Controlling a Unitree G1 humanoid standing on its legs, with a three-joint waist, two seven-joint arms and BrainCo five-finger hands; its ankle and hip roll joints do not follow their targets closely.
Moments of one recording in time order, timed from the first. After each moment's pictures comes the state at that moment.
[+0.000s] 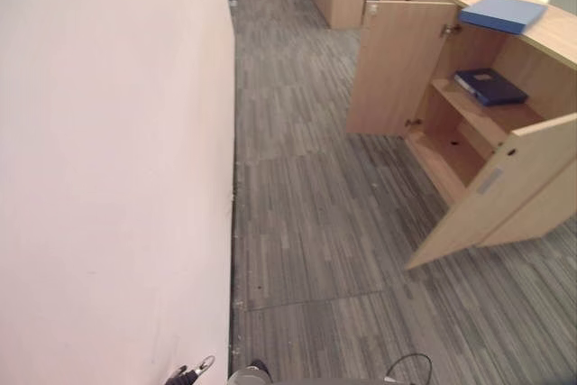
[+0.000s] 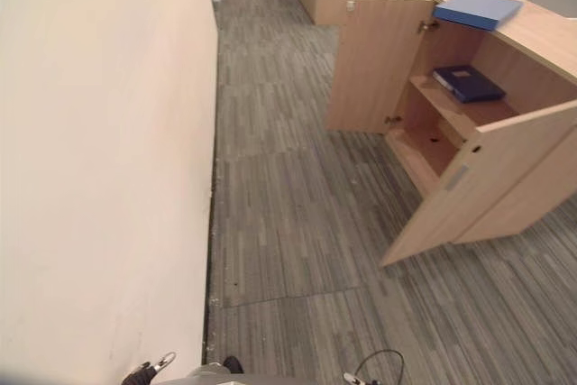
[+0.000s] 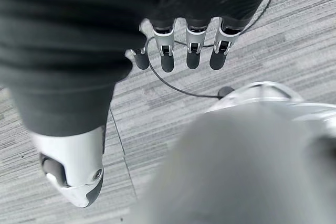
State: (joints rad) left arm 0.05 0.15 0.04 1.27 -0.30 -0.11 0.01; right arm 0.07 -0.24 0.07 1.35 0.32 -0.02 0.02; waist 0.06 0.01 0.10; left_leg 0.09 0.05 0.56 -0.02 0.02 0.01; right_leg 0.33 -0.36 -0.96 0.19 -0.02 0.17
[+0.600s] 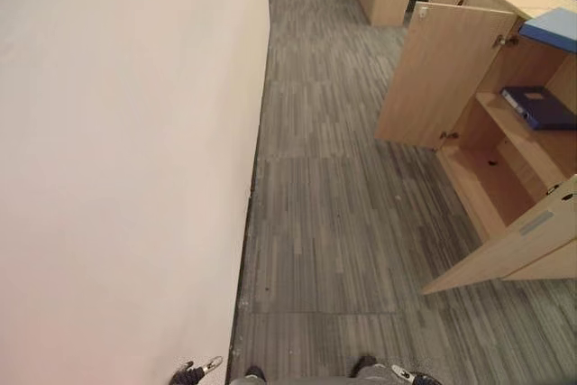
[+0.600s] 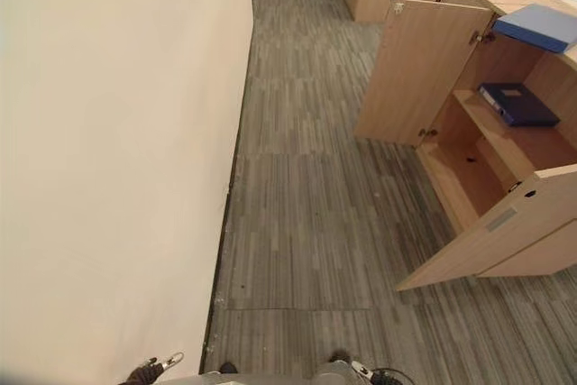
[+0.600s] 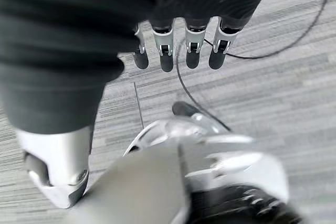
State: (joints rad) left arm 0.03 0.21 0.00 1.29 -0.27 -0.10 0.06; right arm 0.04 -0.24 0.05 1.34 0.31 -0.03 0.00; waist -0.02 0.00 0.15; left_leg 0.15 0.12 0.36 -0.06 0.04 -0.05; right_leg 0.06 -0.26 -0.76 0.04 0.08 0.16
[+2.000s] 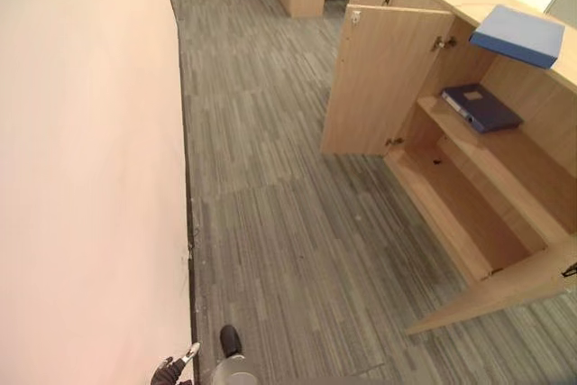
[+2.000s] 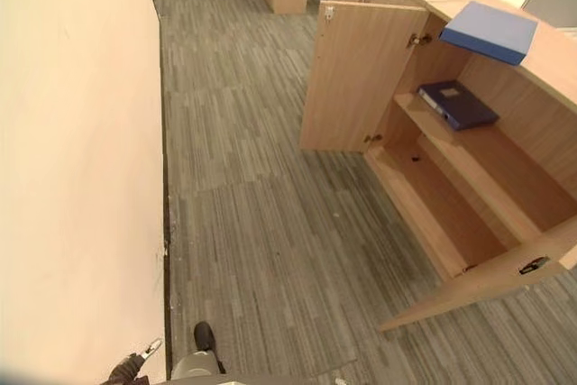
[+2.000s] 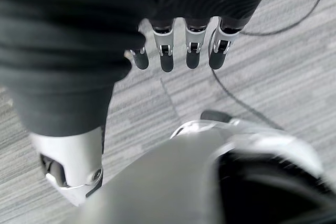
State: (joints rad) left arm 0.03 0.25 0.09 1.27 -0.35 -0.12 0.10; right arm 0.01 -0.17 0.16 1.38 0.32 -0.03 0.00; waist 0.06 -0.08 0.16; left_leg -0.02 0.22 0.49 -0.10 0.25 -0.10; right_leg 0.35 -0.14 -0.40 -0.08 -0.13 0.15
